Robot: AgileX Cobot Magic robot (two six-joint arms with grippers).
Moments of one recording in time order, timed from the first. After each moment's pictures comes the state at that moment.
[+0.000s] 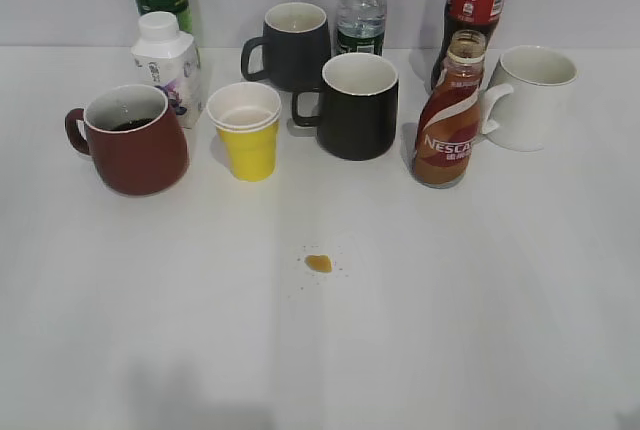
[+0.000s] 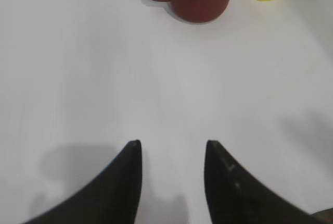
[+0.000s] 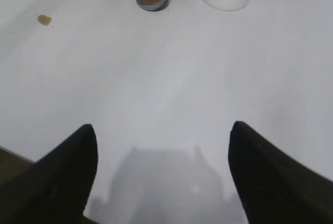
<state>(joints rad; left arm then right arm) -0.09 0.16 -0.52 -0.07 1.07 0.12 0.48 0.01 -0.50 -0.06 1.06 -0.03</state>
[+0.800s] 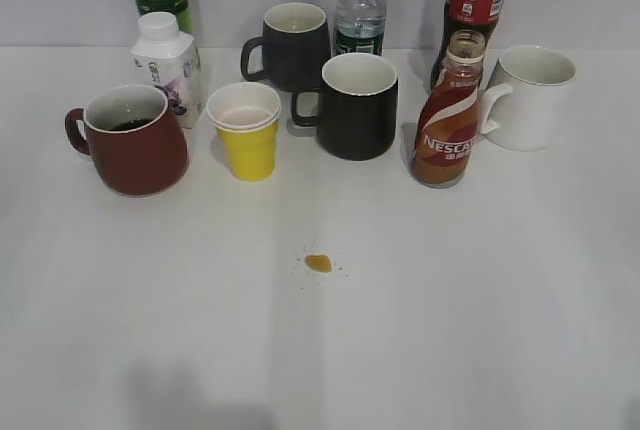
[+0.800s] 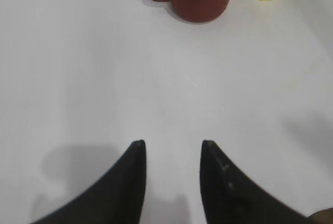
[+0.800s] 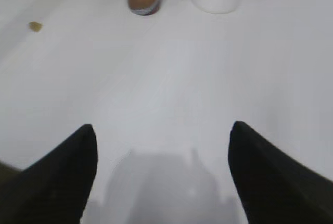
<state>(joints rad) -0.09 0.16 -0.52 -0.07 1.07 0.12 0.36 0.01 -0.50 -0.05 1.04 -0.03</state>
